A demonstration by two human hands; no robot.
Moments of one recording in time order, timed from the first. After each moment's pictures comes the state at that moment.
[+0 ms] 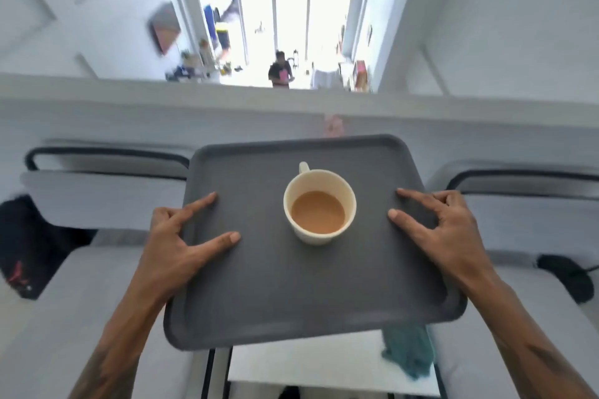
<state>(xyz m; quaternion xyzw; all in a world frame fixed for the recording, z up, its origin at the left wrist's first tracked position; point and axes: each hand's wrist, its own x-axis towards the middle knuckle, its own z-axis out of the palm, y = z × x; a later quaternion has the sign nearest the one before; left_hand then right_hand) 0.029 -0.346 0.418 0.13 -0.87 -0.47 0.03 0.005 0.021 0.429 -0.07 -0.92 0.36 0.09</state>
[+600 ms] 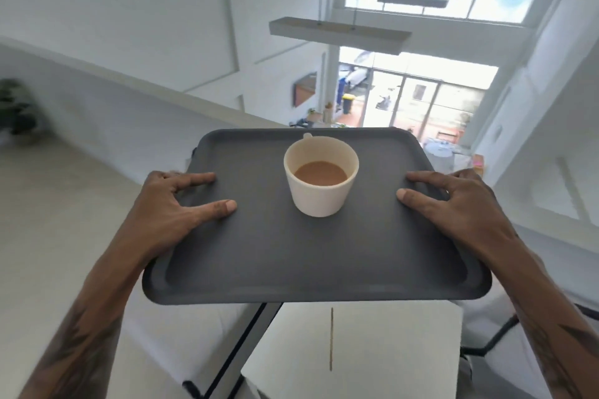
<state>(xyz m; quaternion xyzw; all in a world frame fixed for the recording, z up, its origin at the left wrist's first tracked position) 0.161 -0.342 0.573 0.27 -0.85 -0.40 0.20 -0.018 -0.016 0.588 0.18 -0.92 0.35 0.02</state>
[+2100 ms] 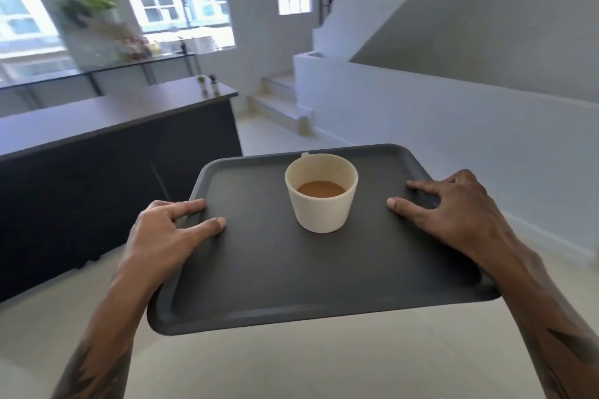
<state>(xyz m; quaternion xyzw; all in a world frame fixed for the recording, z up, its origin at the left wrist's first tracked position) 1.134 -0.261 0.581 0.87 -0.19 -0.03 0.46 0.912 -0.545 0.593 0.88 -0.39 0.19 -0.22</state>
